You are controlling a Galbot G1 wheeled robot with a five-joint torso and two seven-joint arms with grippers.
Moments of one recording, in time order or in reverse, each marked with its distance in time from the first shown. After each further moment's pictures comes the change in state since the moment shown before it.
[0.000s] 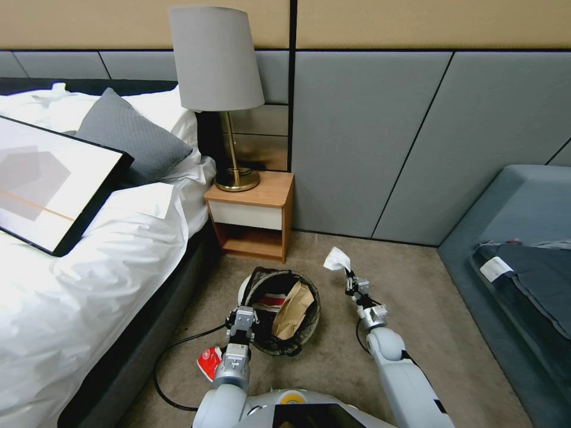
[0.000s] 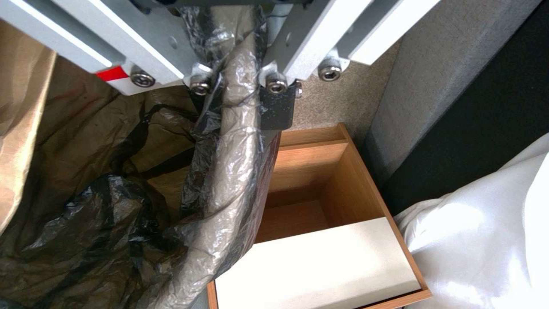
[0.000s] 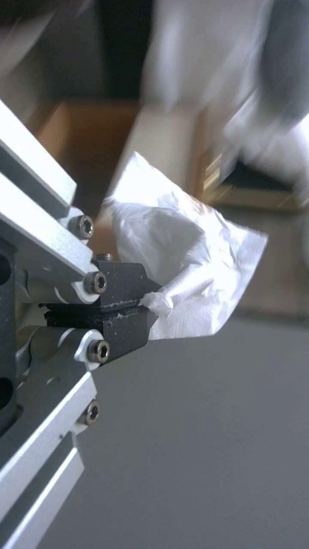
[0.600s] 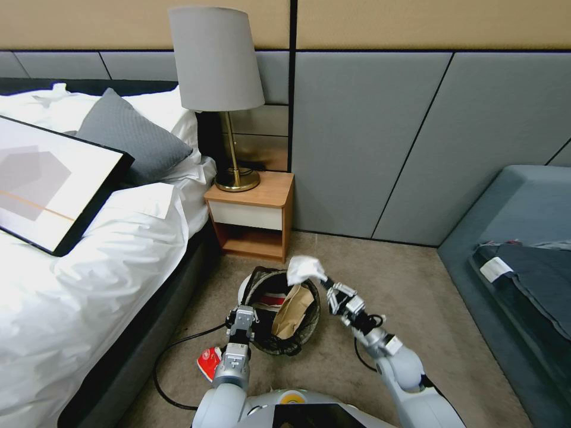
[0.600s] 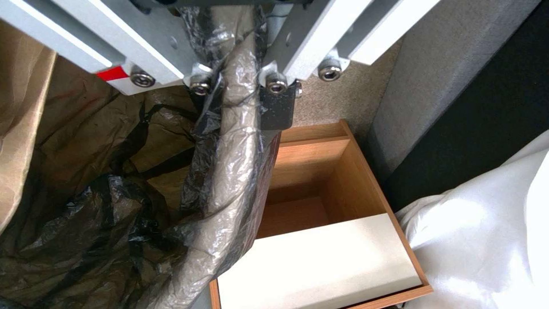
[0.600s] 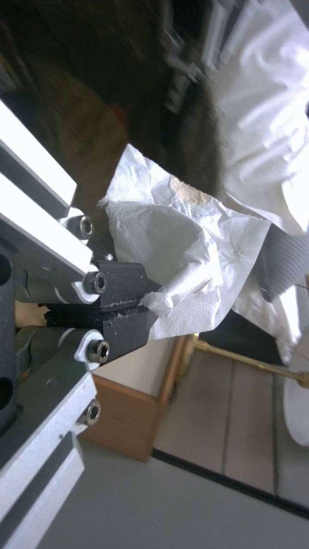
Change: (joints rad) left arm -0.004 0.002 0.004 -0.003 -0.003 0.000 0.001; right arm -0.196 -0.069 -0.100 0.094 -0.107 0.102 -0.145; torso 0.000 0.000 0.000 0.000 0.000
